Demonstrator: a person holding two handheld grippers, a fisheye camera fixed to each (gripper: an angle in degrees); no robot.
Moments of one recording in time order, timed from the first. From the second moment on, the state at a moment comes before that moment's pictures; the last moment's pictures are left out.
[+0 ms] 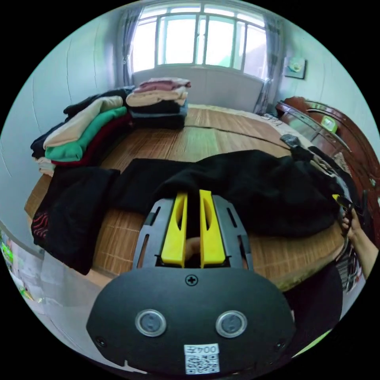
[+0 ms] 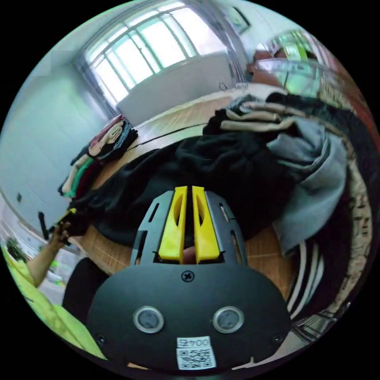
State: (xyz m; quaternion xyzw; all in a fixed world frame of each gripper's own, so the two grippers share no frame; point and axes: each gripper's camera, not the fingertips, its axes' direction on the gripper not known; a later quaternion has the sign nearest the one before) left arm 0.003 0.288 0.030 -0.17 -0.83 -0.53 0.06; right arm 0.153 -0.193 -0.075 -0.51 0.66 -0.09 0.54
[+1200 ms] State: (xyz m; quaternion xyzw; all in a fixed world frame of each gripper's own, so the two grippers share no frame) left arm -0.097 0.212 0.092 -0.56 -0.71 -0.42 0.07; right arm 0.012 -0.131 -0.124 -0.46 0.60 0.09 0.65
